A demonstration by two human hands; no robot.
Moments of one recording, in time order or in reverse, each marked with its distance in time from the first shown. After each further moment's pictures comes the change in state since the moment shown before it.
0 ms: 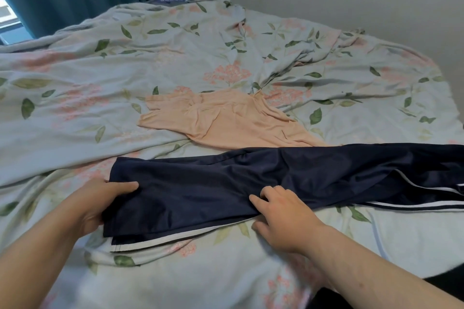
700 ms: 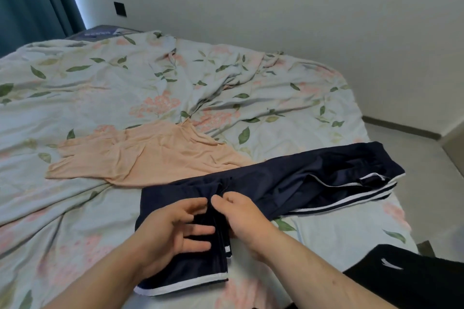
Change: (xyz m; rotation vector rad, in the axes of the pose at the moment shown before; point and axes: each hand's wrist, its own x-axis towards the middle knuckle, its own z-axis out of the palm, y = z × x) left_hand -0.094 0.063 0.221 -0.310 -0.754 0.079; right_hand -0.027 0.045 -0.053 1.498 0.203 0.561
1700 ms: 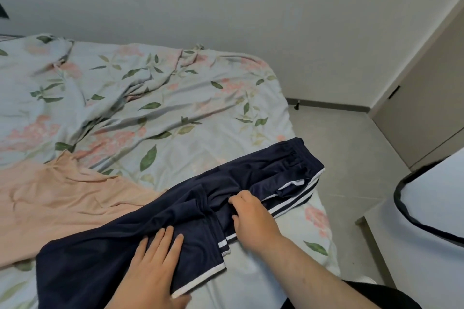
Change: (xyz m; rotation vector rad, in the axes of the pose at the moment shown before) left_hand 0.121 -0.068 0.134 1.954 -0.115 0.418; right_hand 0.048 0.095 -0.246 -0.938 0.311 -0.167
